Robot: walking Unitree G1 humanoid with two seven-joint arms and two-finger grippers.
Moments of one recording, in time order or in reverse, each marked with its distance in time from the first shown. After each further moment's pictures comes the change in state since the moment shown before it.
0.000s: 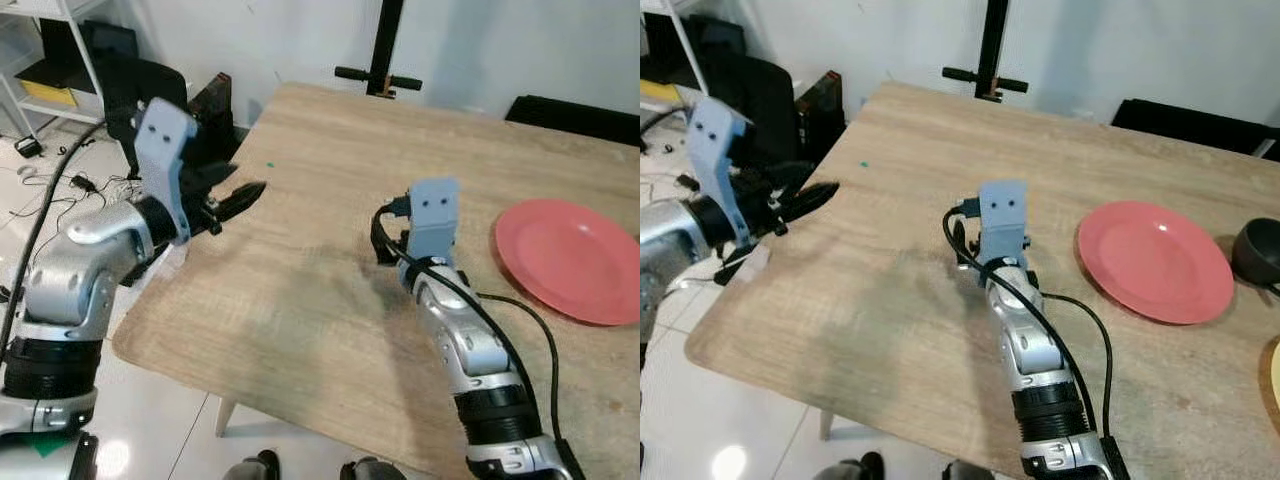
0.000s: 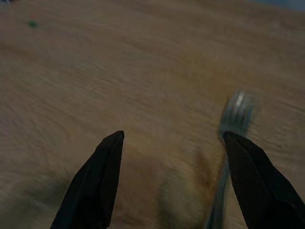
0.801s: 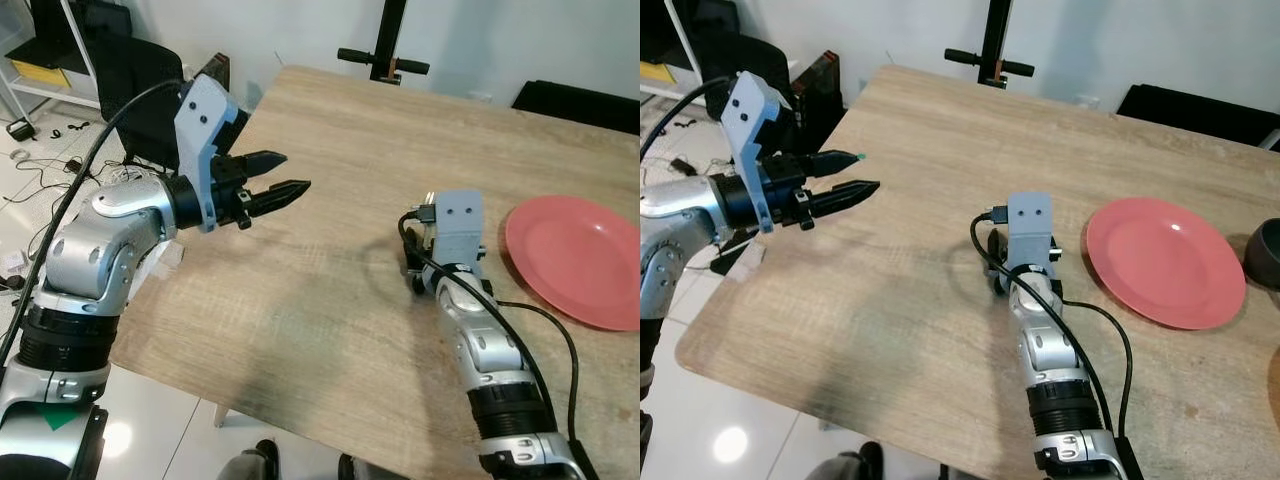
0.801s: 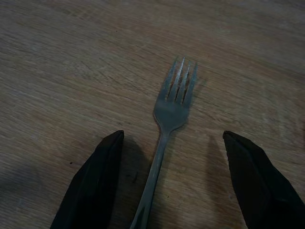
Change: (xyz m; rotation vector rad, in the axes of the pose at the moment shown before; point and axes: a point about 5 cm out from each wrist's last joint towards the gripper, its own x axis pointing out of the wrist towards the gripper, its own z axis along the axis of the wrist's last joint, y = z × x) left arm 0.020 -0.014 0.014 0.045 0.003 -0.189; right arm 0.003 -0.030 -0.014 -0.024 0.029 -0.161
